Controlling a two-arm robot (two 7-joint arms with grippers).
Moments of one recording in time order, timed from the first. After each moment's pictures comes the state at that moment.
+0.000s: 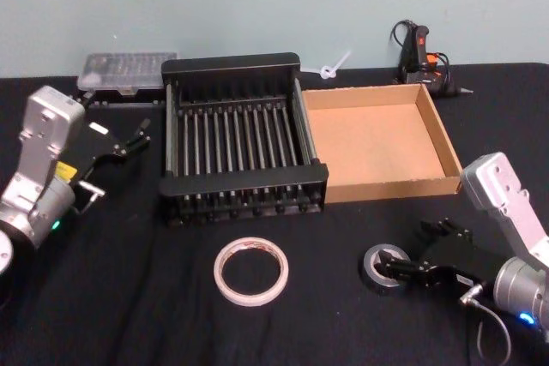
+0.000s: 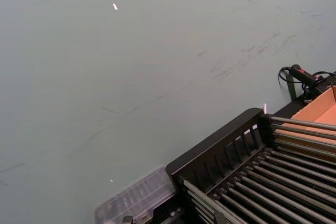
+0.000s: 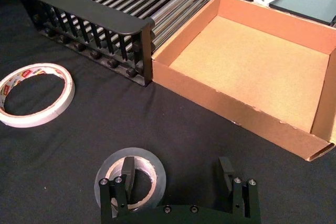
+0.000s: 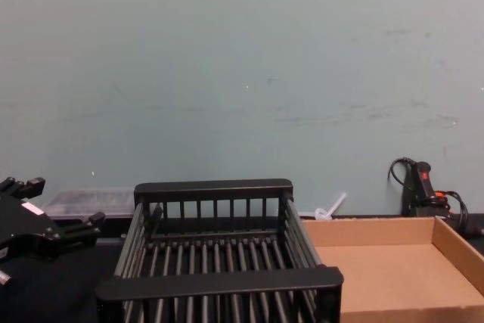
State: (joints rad) left arm -0.20 0.60 0.45 -1.41 -0.25 -0.12 0.03; right arm -0.10 0.61 -0.30 -1.77 0.34 0.40 0.31
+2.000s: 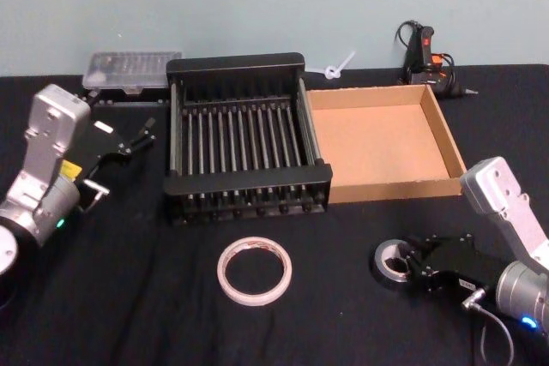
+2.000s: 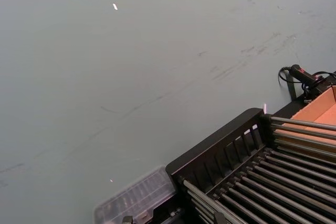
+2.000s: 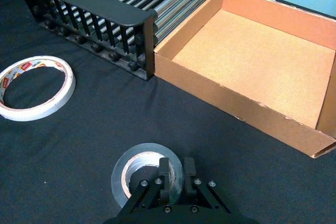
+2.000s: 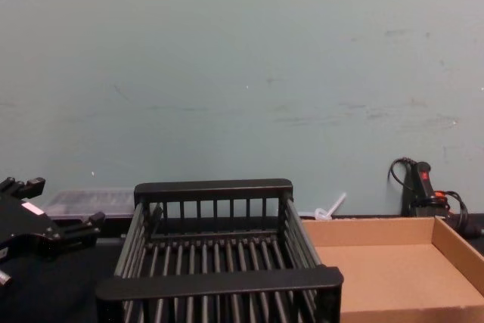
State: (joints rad) left arm -0.20 0.60 0.45 -1.41 -0.25 -0.12 0.03; right arm -0.10 0.59 -0.29 -1.77 0.30 0.42 0.33
